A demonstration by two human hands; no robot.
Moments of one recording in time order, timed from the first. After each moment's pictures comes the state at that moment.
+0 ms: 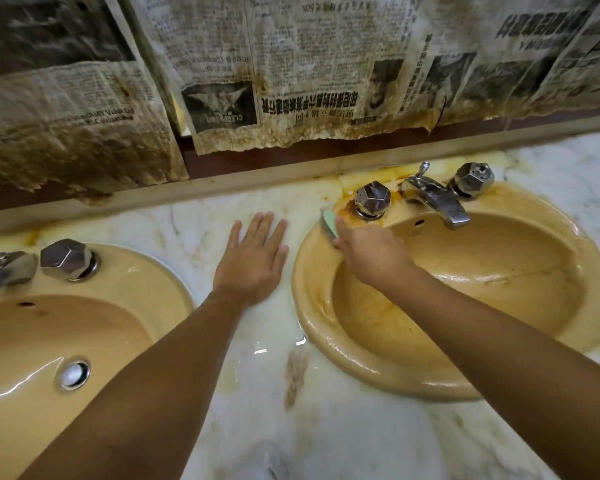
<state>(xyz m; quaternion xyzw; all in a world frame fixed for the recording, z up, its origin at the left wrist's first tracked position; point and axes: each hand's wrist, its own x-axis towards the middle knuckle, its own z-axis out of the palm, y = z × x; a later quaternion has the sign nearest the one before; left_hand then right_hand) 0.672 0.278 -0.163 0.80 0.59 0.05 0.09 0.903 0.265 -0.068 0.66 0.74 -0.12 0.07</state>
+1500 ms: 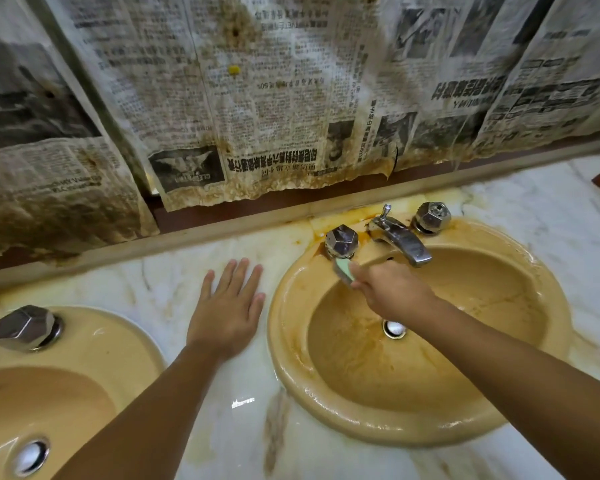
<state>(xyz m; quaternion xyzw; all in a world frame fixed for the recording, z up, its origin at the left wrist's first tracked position) 0.674 0.278 -0.161 0.80 0.59 0.02 0.07 0.972 0.263 -0.057 0.67 0.72 -0.13 0.11</state>
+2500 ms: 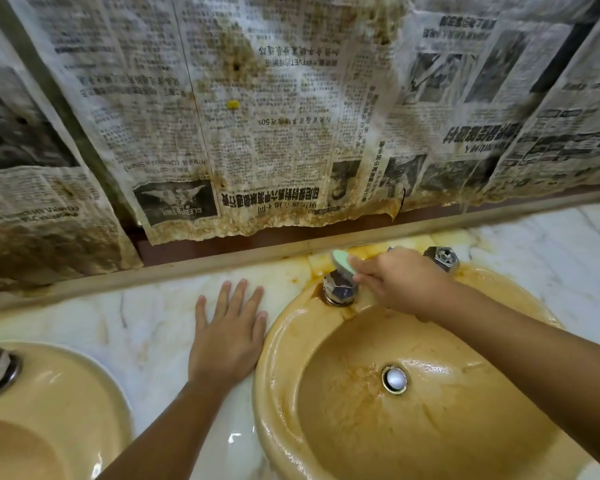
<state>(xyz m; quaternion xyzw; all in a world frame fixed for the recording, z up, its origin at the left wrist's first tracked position) 0.711 0.308 -0.157 0.75 0.65 0.05 0.10 0.997 0.341 -0.008 0.61 0.78 -0.08 0.11</state>
